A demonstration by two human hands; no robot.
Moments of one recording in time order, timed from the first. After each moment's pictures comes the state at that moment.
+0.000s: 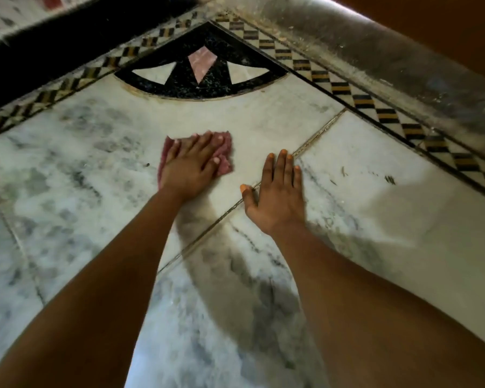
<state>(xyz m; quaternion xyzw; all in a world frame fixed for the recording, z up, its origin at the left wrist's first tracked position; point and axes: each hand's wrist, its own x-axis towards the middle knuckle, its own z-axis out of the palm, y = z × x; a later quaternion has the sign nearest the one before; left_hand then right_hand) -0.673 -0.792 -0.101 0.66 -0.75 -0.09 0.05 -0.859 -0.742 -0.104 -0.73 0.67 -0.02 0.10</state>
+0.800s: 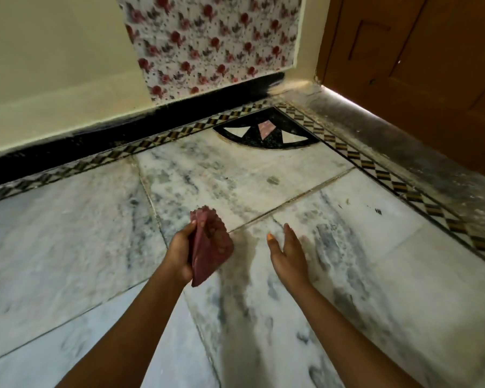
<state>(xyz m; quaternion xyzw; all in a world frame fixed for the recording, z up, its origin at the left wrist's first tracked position) -0.650 -0.515 0.017 0.52 0.00 -0.63 0.58 -0.846 -0.553 -0.017 -0.61 0.62 -0.23 0.43</state>
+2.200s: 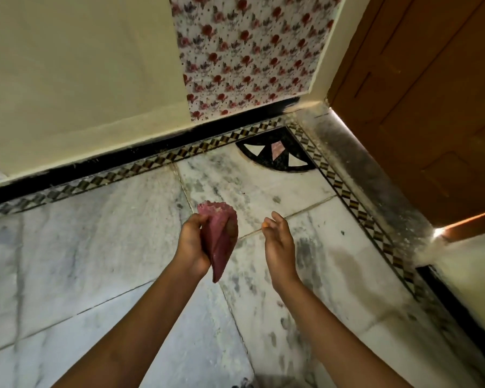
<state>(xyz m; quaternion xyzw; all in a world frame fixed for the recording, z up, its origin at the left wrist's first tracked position) -0.647 -0.457 0.372 0.50 0.09 -0.63 0.59 -0.785 -0.489 0.347 -0.43 0.58 -0.36 0.59</state>
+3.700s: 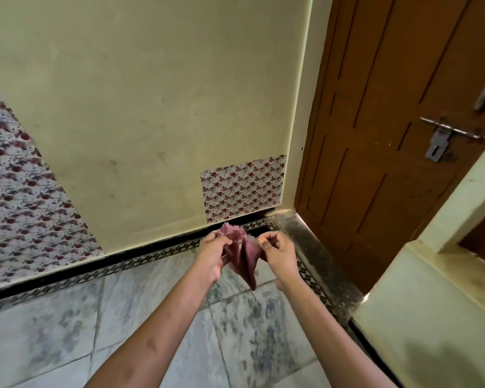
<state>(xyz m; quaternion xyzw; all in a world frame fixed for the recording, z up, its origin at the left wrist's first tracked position) -0.872 -0.291 0.867 0.59 -0.08 -0.50 0.63 -0.997 -0.337 0.847 -0.54 0.49 -0.40 0.56</state>
